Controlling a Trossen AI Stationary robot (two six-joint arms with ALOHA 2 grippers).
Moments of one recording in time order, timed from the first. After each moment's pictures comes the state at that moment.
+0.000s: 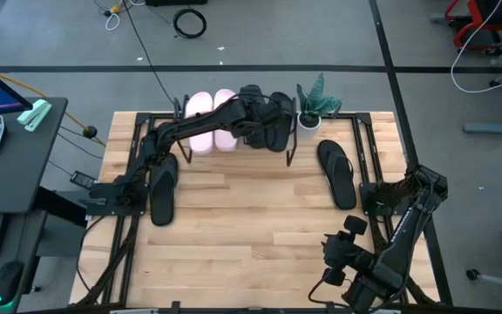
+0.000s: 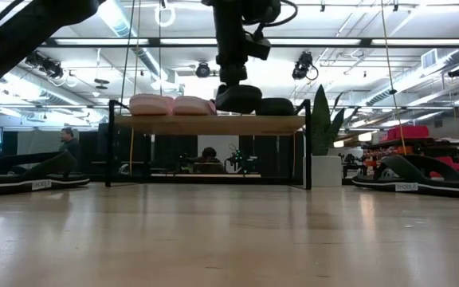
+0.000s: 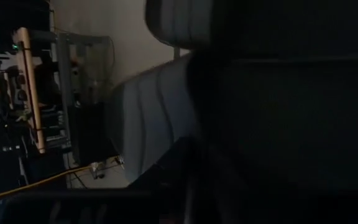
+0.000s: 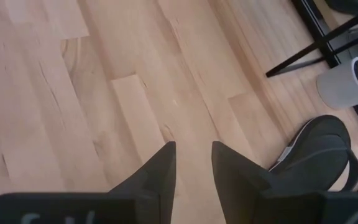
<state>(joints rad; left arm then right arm) 0.27 2.22 2.31 -1.22 -0.74 0.41 0.97 1.77 1.56 -1.57 0.71 1.39</state>
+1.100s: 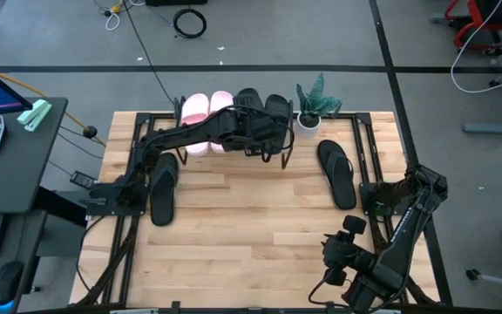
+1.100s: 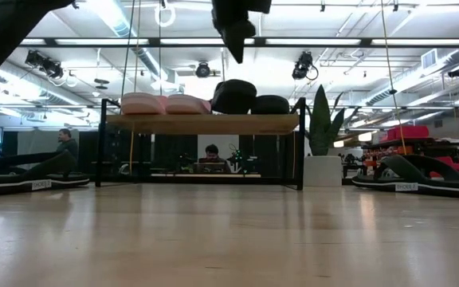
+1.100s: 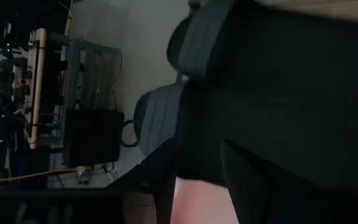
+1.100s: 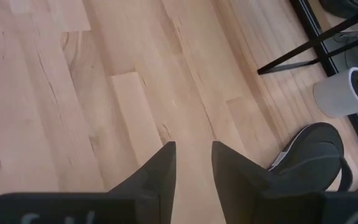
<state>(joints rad) 0.12 2.13 2.36 -1.30 -0.81 0.19 0.97 1.77 1.56 -1.57 0.71 1.33</state>
